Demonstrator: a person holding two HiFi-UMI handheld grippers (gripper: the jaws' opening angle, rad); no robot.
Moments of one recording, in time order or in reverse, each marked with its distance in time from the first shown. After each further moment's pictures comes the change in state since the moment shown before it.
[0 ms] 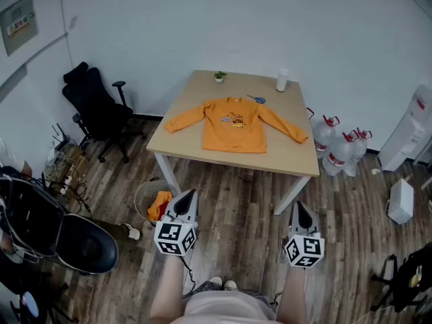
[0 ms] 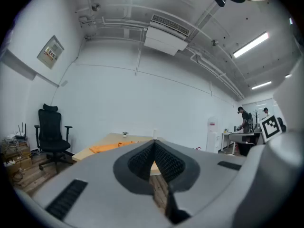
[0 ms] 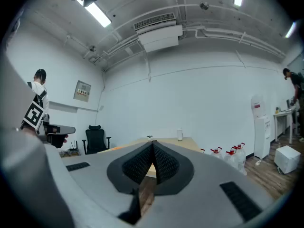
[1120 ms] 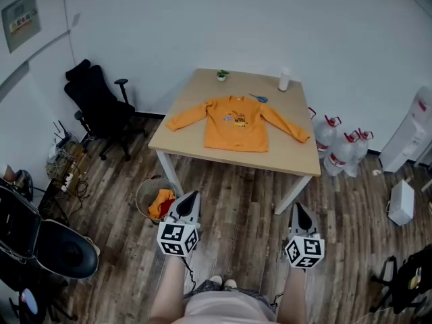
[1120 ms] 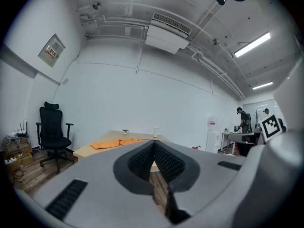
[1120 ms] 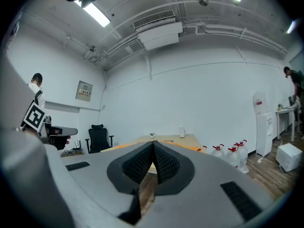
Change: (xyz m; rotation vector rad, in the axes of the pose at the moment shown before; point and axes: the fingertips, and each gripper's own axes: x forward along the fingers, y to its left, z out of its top) left arm -0.006 -0.004 -0.011 -0.016 0.016 0.004; right arm -0.004 0.006 -0.008 0.014 0.024 0.027
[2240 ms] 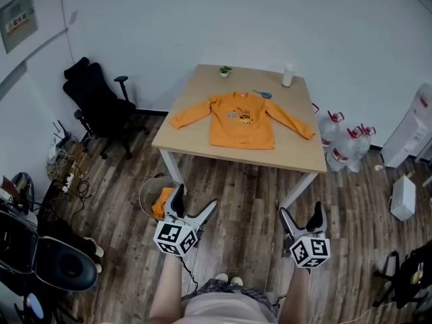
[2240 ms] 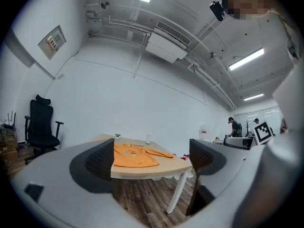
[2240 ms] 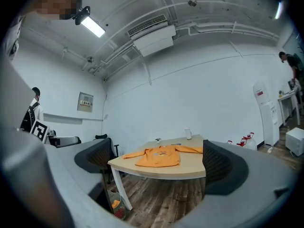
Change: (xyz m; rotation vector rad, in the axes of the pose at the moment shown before) left arm -0.003 0.025 0.010 -0.047 -0.091 -0.114; right arm 0.010 0.030 0.006 0.104 -0.072 0.045
